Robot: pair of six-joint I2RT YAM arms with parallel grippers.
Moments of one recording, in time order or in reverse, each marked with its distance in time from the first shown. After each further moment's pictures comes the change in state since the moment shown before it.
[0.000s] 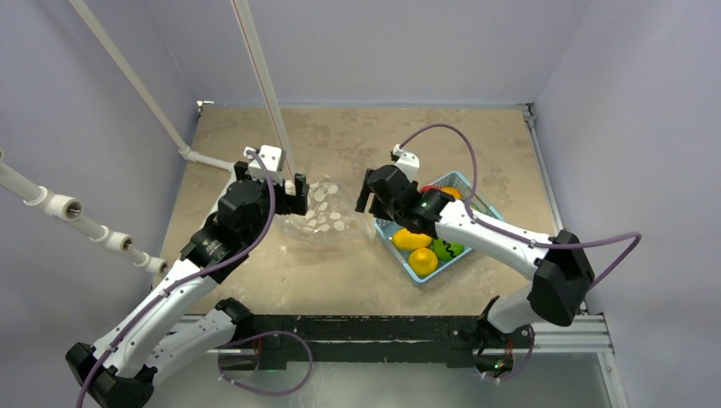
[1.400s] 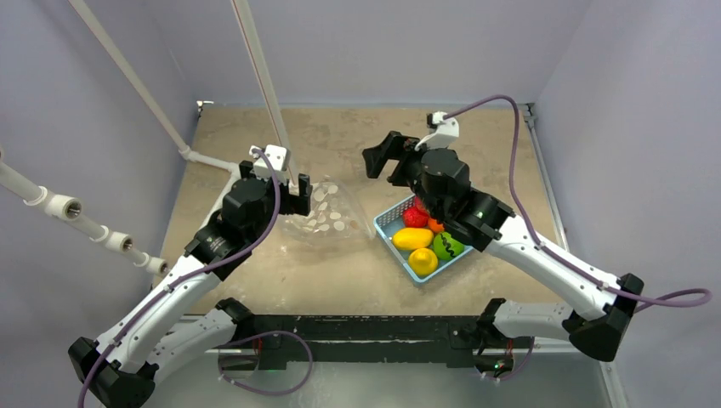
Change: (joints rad) left arm 0.000 0.029 0.000 0.005 0.026 0.000; right arm 0.000 -0.254 0.064 0.251 0.068 -0.299
